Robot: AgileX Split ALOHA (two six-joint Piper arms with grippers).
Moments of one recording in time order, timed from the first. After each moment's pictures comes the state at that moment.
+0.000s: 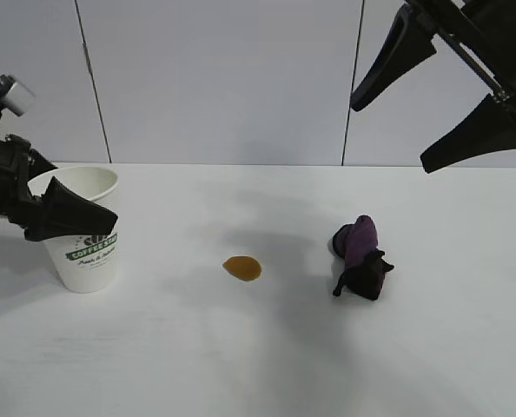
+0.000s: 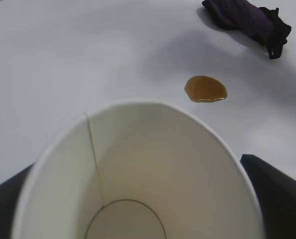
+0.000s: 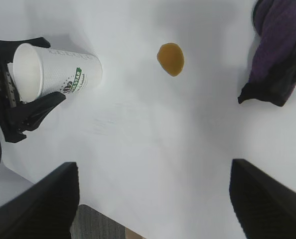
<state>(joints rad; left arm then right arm) 0.04 1.89 -0.93 -1.45 0.78 2.19 0.09 1.55 -1.12 0.74 0.94 -0.21</state>
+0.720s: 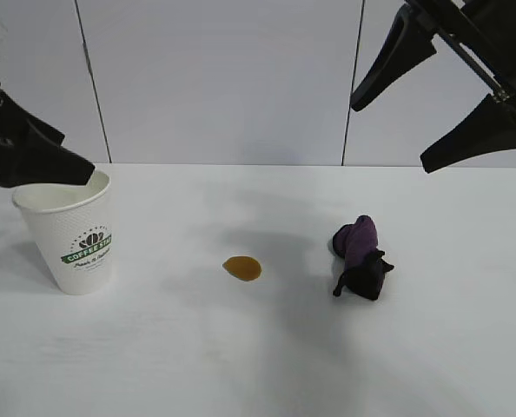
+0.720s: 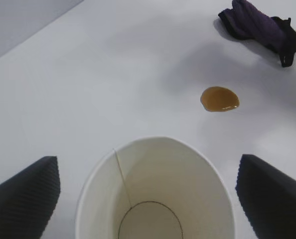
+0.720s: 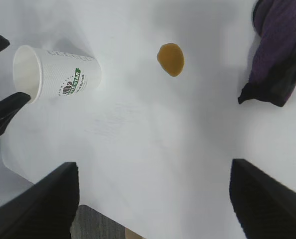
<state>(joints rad) 0.04 1.46 -0.93 -1.42 0.76 1.77 0.09 1.55 -1.12 0.74 0.94 -0.21</state>
